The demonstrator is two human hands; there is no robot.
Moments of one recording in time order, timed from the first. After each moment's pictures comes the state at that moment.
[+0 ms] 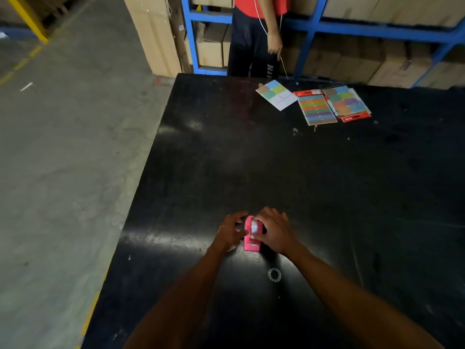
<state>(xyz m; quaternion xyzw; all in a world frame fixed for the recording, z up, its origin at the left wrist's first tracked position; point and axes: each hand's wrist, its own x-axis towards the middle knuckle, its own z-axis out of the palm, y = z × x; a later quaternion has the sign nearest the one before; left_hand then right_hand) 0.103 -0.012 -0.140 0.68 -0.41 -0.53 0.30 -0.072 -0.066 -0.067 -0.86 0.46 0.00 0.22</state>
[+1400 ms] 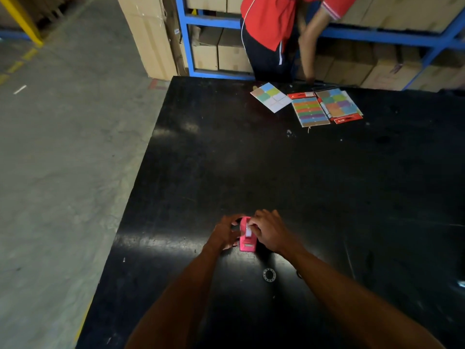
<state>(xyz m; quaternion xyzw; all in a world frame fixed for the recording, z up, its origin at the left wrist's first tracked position) 0.098 -0.016 -0.093 0.65 -0.39 -0.58 0.29 -0.071 -0.065 -0.045 -0.89 0.41 0.01 0.20</state>
